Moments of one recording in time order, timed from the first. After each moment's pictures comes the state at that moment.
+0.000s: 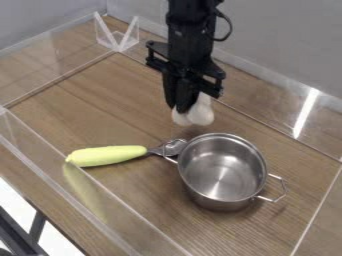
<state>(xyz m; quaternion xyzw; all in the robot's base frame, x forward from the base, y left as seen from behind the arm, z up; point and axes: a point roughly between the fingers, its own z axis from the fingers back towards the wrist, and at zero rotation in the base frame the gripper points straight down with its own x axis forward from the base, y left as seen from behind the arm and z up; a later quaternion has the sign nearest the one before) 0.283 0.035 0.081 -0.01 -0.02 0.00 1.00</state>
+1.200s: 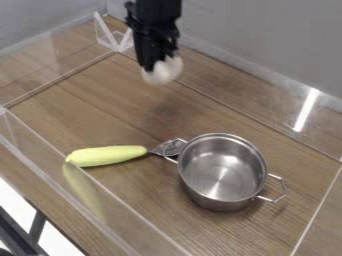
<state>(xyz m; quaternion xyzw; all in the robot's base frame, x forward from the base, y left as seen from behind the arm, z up) 0.304 0.127 0.097 0.00 -0.03 -0.10 0.99</state>
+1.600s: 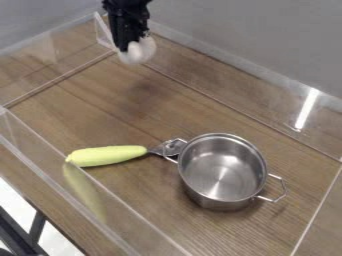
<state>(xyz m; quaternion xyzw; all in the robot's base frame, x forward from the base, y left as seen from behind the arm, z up) 0.319 0.172 0.094 0.02 -0.03 -0.10 0.99</state>
